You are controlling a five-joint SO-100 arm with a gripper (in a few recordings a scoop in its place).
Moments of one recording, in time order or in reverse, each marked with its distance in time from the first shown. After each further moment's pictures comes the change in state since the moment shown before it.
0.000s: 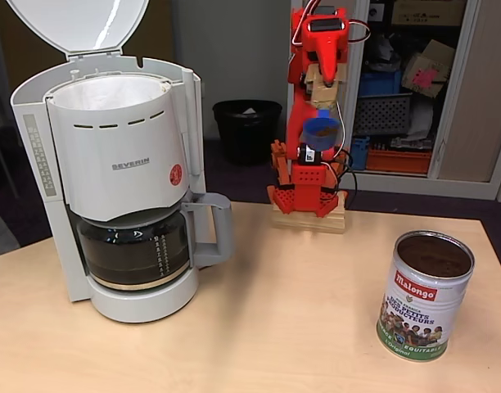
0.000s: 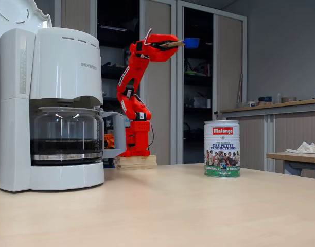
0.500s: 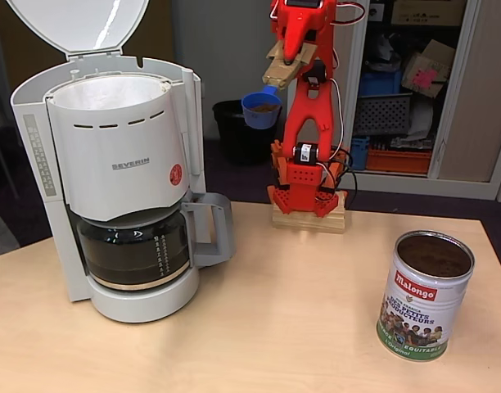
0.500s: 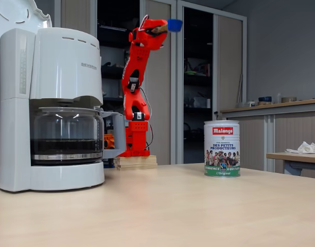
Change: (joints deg) arm 8.9 -20.3 -26.4 6.2 -7.6
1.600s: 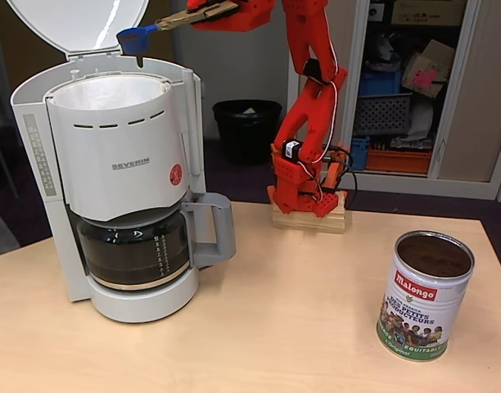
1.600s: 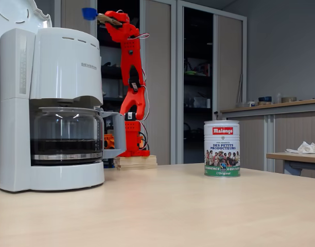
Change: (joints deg) arm 35.3 1.1 -16.4 18.4 0.9
